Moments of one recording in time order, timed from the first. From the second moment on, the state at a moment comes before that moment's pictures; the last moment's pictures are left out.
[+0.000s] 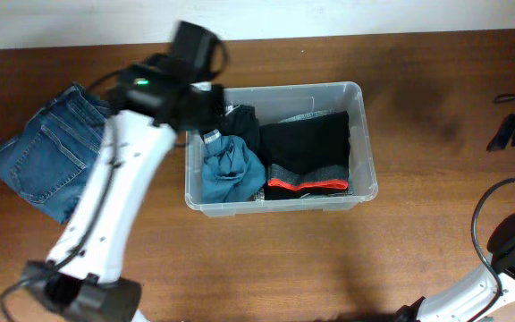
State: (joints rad) left arm -0.34 1.77 1.97 -1.30 -0.06 -0.40; right arm -0.69 2.00 1.96 -1.46 -0.12 -0.11
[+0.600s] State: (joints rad) left arm 0.34 1.77 1.67 -1.24 -0.03 -0.40; right arm -0.69 2.00 1.96 -1.46 -0.12 -0.11
